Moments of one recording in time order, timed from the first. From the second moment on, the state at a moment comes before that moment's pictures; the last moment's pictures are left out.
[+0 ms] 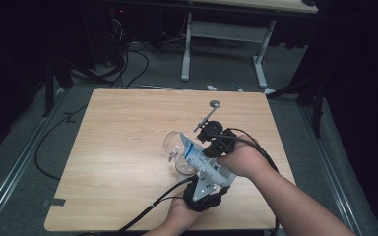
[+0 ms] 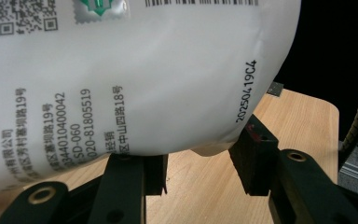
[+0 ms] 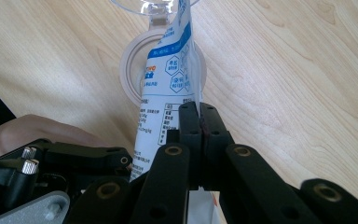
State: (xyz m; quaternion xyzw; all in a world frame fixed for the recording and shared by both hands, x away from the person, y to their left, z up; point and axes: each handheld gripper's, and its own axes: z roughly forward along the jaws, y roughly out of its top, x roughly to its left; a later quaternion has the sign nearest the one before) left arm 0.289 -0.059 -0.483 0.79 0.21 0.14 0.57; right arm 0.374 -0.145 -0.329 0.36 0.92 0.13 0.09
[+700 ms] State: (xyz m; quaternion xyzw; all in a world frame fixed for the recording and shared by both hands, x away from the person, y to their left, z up) left arm 0.288 -0.057 -0.483 0.78 0.21 0.14 0.57; right arm 0.374 -0.140 -0.328 0.35 0.92 0.12 0.09
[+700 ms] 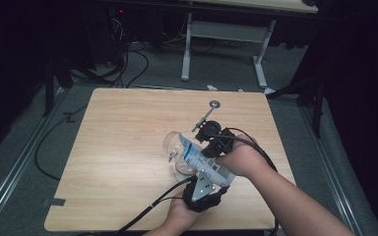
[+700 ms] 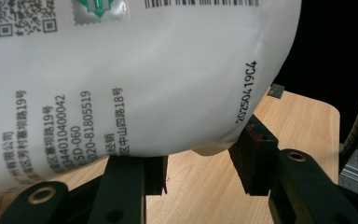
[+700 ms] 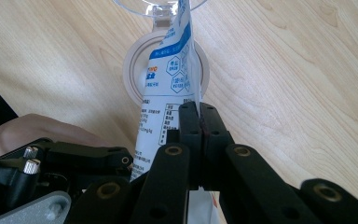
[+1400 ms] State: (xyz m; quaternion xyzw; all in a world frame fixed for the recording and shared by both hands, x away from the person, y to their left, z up) left arm 0.288 -0.056 -0.481 0.78 0.21 0.14 0.57; right arm 0.374 -0.139 -0.325 0.35 0.92 0.13 0.09
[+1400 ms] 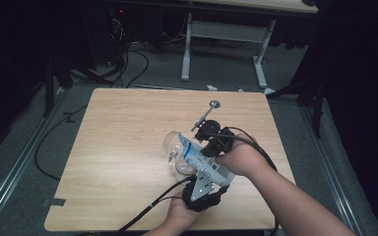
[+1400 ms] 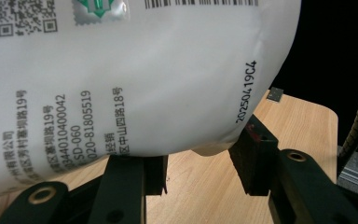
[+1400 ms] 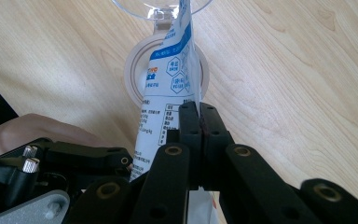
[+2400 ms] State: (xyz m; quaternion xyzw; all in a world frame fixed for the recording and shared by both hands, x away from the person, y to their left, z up) left arm 0.289 -0.057 -0.479 0.78 0.22 0.13 0.58; right arm 0.376 -0.137 -0.324 0.34 0.93 0.12 0.09
